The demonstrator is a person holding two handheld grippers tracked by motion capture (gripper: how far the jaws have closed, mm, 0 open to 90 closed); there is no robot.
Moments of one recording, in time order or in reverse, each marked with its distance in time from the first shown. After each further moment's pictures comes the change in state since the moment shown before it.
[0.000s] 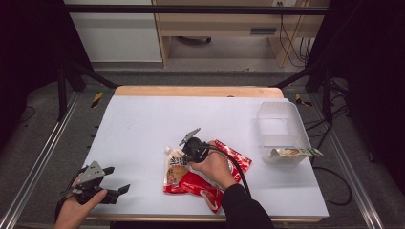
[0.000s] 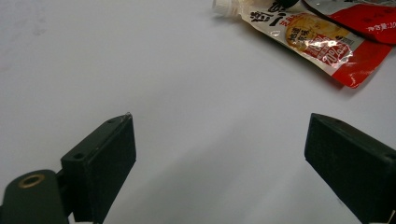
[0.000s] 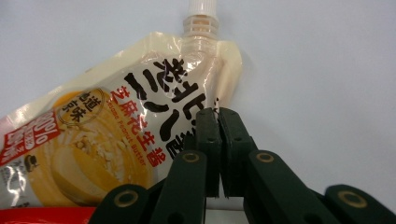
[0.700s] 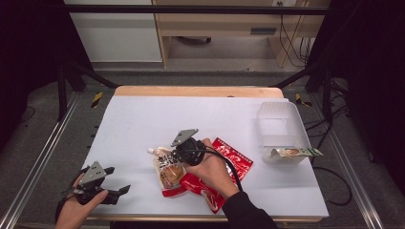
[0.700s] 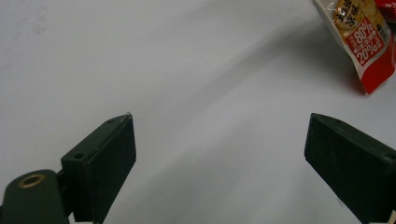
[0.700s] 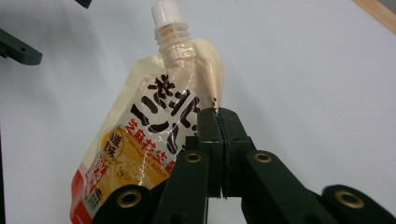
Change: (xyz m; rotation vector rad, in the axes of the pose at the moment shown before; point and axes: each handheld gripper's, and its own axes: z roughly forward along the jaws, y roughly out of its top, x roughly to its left) left arm -0.002 0.000 0.001 0.017 0.014 0.020; right arm 0.039 0.025 -0.054 -0.198 -0.008 -0.118
